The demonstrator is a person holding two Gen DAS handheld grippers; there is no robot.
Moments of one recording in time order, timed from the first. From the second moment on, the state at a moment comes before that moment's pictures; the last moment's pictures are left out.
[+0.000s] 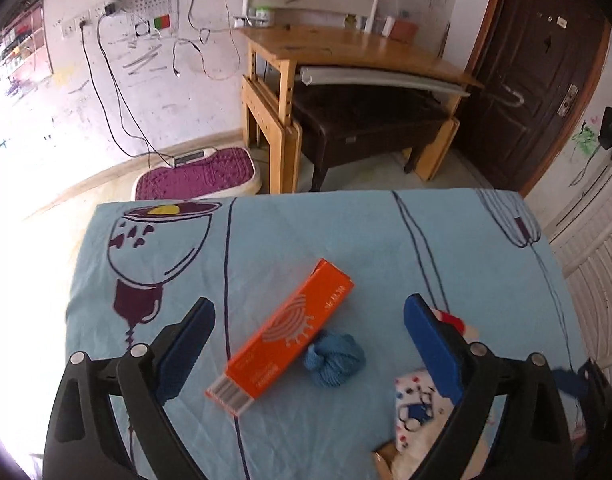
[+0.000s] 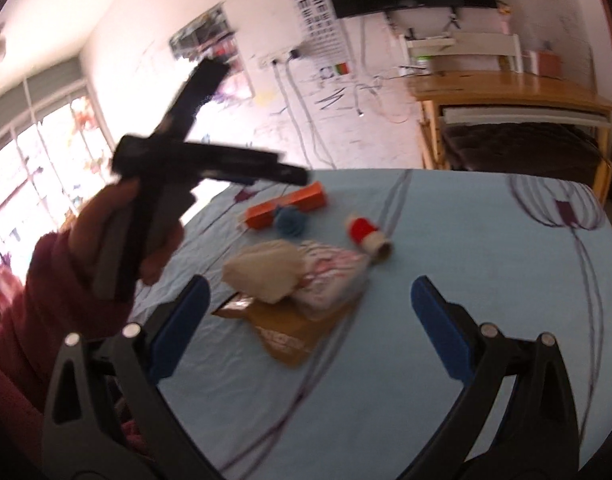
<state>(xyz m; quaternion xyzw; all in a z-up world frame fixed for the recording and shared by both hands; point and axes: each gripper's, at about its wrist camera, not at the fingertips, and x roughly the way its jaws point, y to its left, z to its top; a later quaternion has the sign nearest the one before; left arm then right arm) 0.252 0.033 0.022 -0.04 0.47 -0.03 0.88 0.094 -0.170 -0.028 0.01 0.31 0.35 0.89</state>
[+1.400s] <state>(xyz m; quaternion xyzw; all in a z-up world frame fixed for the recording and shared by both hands) 0.257 0.062 -0.013 -0.10 0.49 -0.03 0.86 0.128 -0.114 -0.027 -0.06 0.35 0.30 0.88</state>
